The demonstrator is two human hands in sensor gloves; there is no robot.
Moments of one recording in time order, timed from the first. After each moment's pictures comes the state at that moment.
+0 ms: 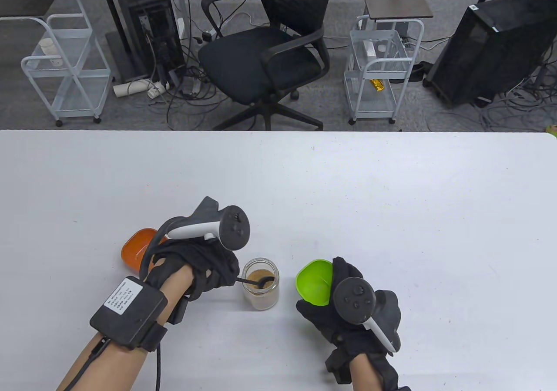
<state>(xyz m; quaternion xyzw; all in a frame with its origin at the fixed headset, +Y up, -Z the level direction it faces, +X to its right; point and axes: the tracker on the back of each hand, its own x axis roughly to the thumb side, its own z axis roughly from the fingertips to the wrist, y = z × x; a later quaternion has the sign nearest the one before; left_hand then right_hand) -0.154 -0.580 -0.327 -0.38 -0.21 -0.02 0.90 0.111 -0.677 -0.237 0.01 0.02 0.97 0.25</state>
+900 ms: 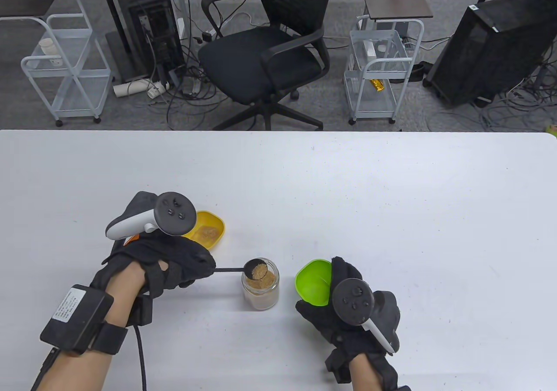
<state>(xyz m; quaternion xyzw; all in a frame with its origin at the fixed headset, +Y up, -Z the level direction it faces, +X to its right) -0.222 -0.564 -0.322 -0.36 -0.20 0.13 0.90 0.110 -0.677 -0.237 0.02 0.01 0.97 0.25</state>
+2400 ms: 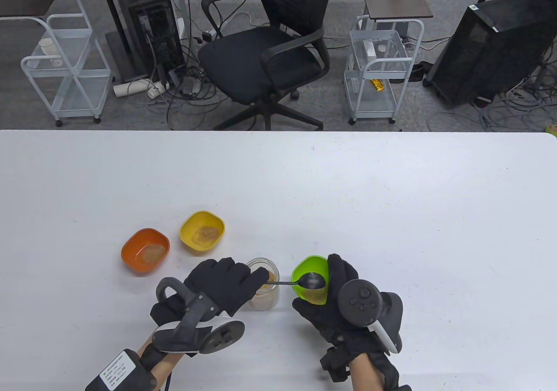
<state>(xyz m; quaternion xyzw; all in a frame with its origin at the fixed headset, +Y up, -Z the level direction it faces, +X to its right) -0.145 -0.612 -0.222 0.15 -0.36 -0.08 0.92 0.113 -0.681 -0.238 0.04 0.00 0.95 0.31</state>
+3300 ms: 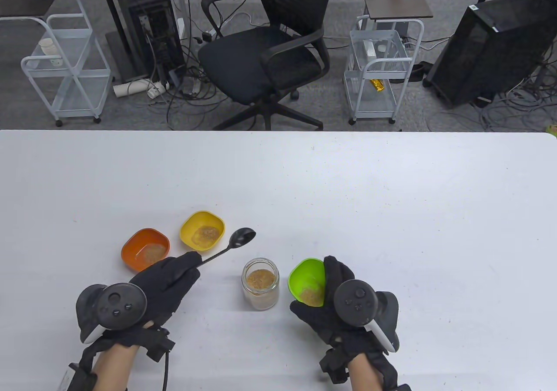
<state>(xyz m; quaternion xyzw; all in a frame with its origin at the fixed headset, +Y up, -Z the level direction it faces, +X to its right) -0.274 -0.644 -0.247 0.11 -0.21 0.27 0.93 0.107 -0.682 -0.237 0.05 0.01 0.95 0.30</state>
